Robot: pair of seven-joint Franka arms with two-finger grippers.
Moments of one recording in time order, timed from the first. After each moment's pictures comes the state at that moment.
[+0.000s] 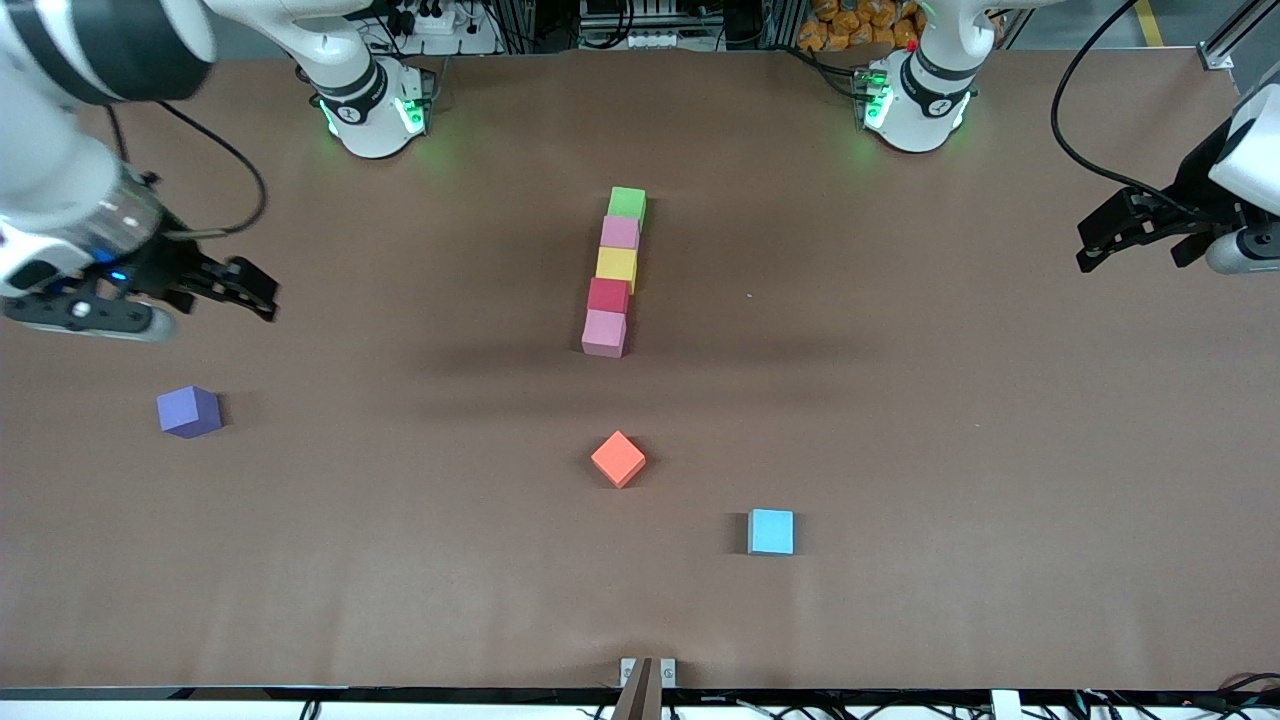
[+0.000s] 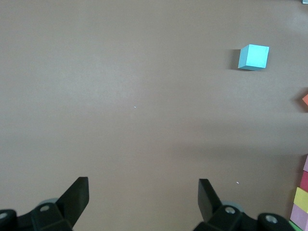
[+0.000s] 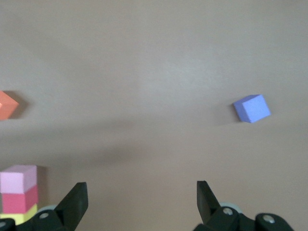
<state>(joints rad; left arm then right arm) 0.00 -0.02 -0.10 -1.55 0.01 1.60 -0.15 0.08 0.03 0.04 -1.64 -0.03 1.67 0.21</state>
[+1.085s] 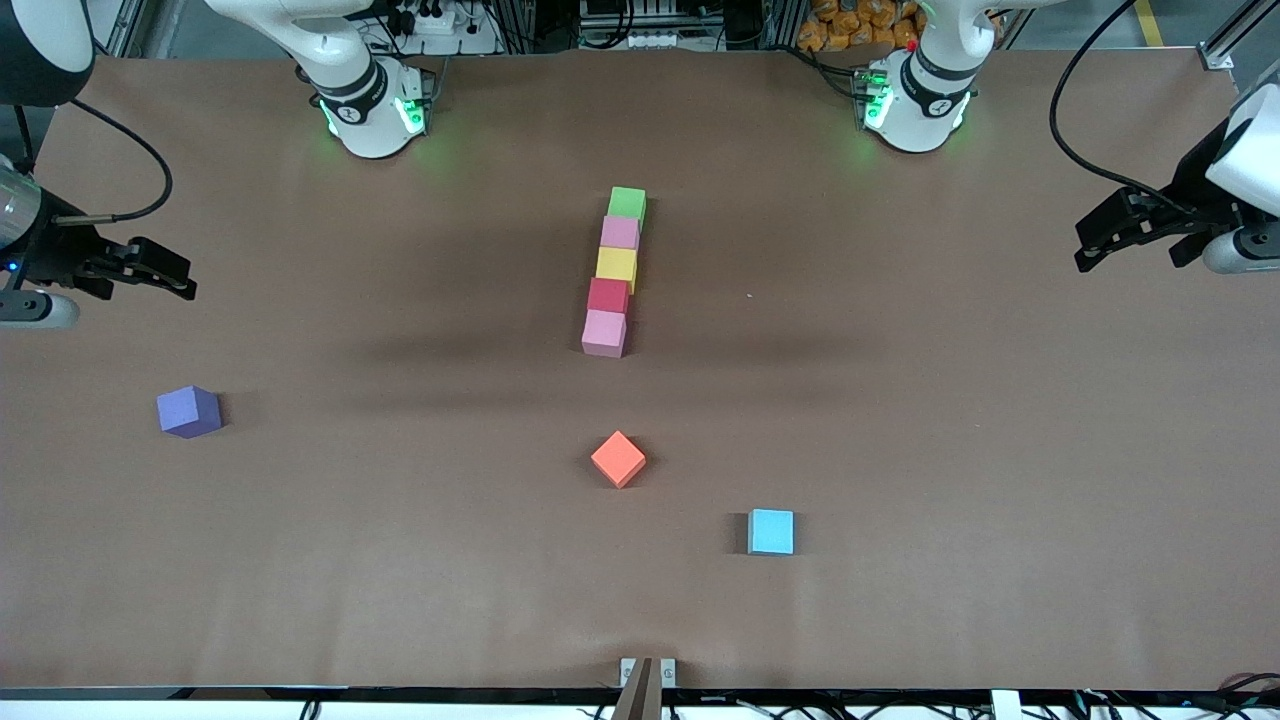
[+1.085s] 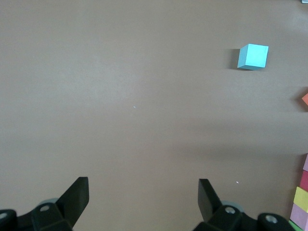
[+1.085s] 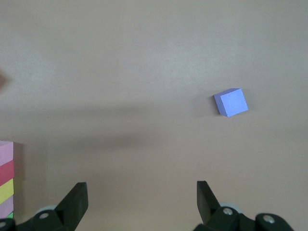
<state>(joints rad) -0.01 -0.02 -0.10 -1.55 0.01 1.60 -0.15 0.06 0.02 -0.08 -1.64 0.00 1.62 0.00</state>
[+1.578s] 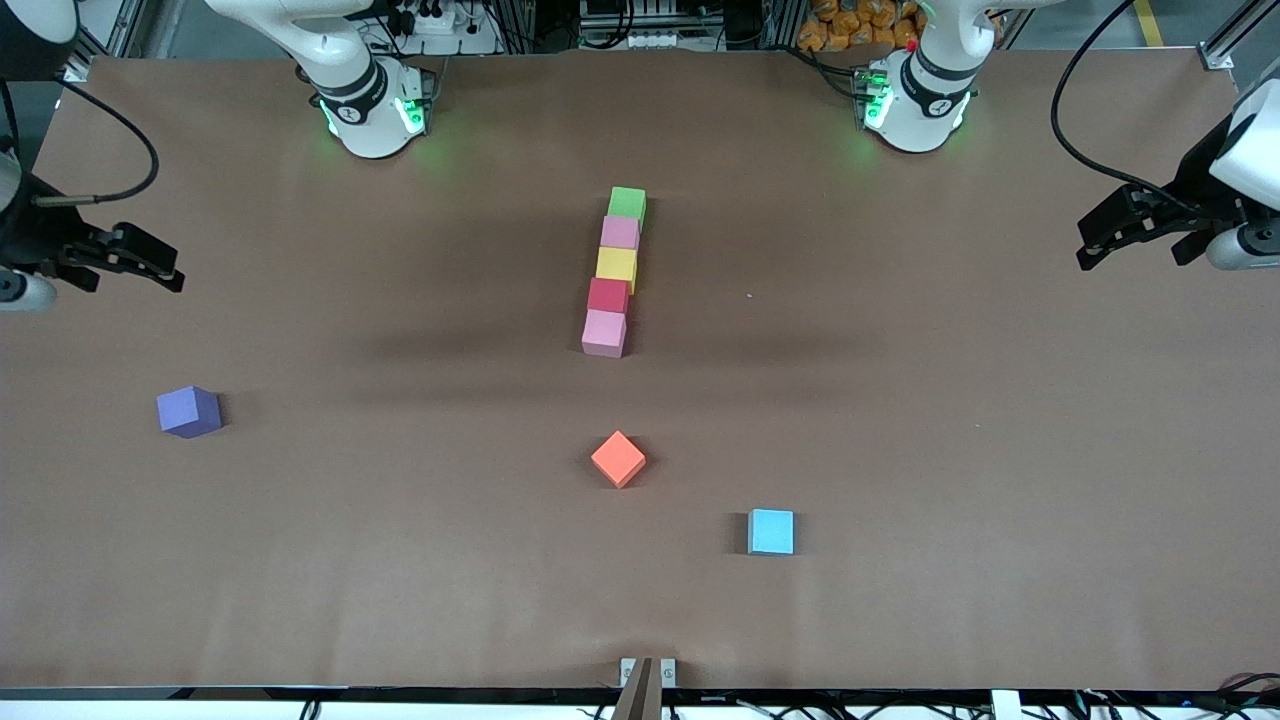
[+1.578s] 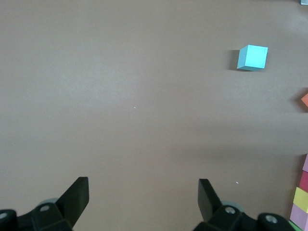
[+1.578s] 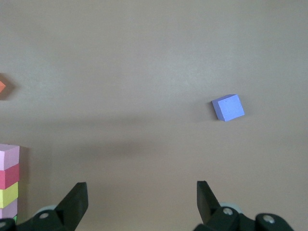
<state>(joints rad) -0.01 -0.02 -0.10 -1.55 0.01 1.60 -0.15 0.06 -0.03 -0.08 -1.64 0.01 1.63 0.00</state>
